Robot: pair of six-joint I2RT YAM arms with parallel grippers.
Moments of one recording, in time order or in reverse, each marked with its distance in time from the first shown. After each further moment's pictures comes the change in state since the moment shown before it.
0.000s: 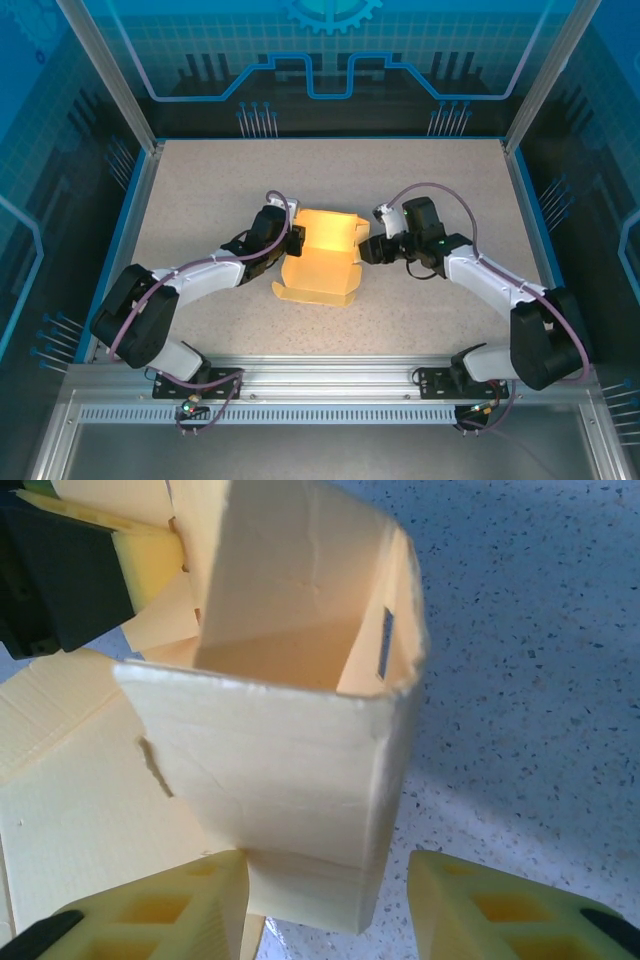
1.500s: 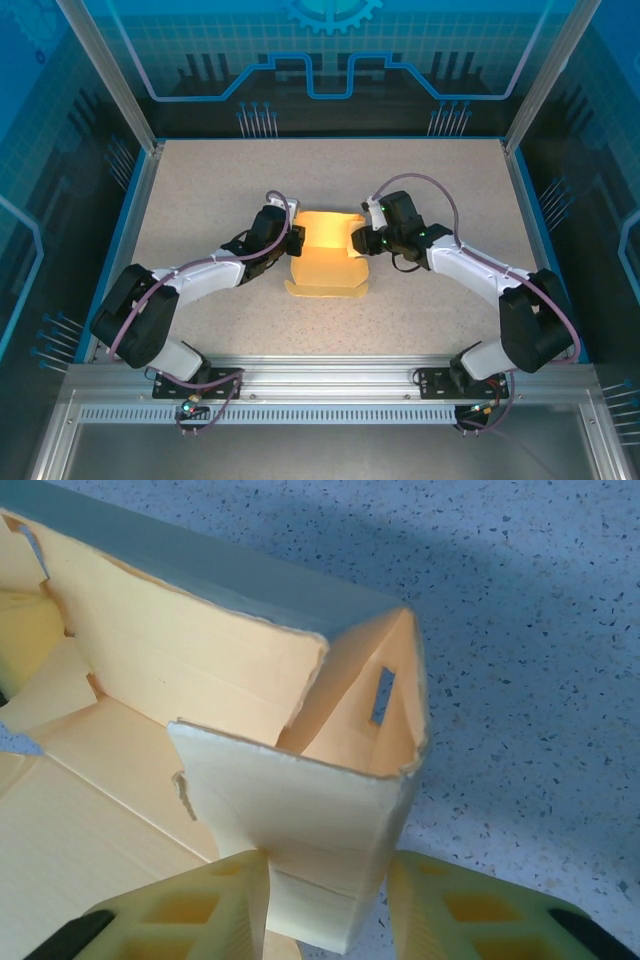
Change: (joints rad) left arm 0.000 0.000 0.001 -0.003 0.000 0.000; right arm 0.115 0.100 0.118 -0.032 0.307 0.094
